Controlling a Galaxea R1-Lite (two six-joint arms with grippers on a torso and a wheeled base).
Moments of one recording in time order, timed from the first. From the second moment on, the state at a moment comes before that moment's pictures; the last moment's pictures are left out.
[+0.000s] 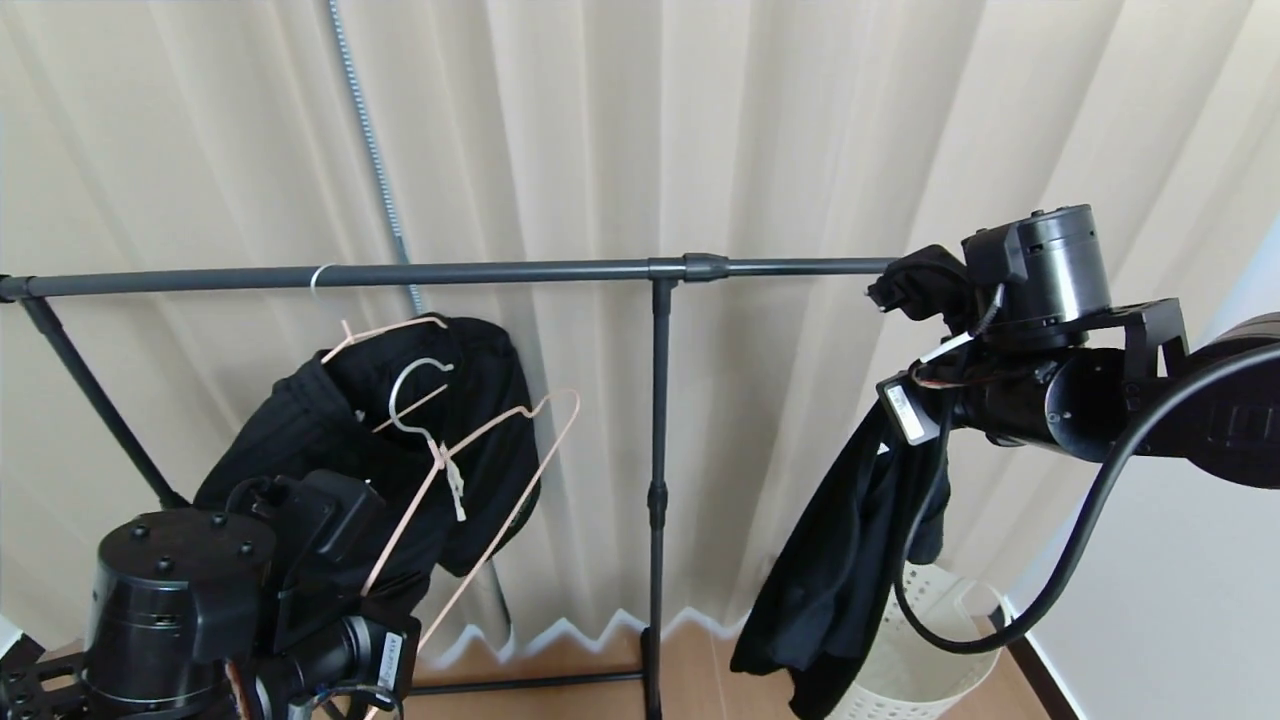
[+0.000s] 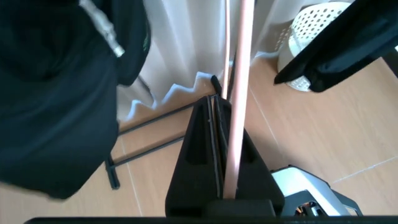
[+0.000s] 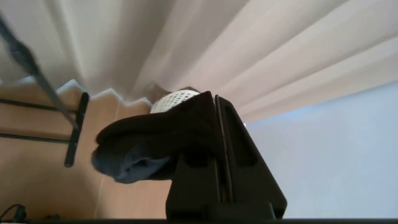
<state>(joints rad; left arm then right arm) -0.58 1.46 -0.30 -0.60 0.27 -0.05 0.47 1.73 -1.16 0.01 -0.54 -0.12</state>
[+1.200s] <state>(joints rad) -0.58 1.46 -0.27 -0.67 0.27 -0.05 0.48 1.74 -1.15 0.01 -0.54 -0.12</state>
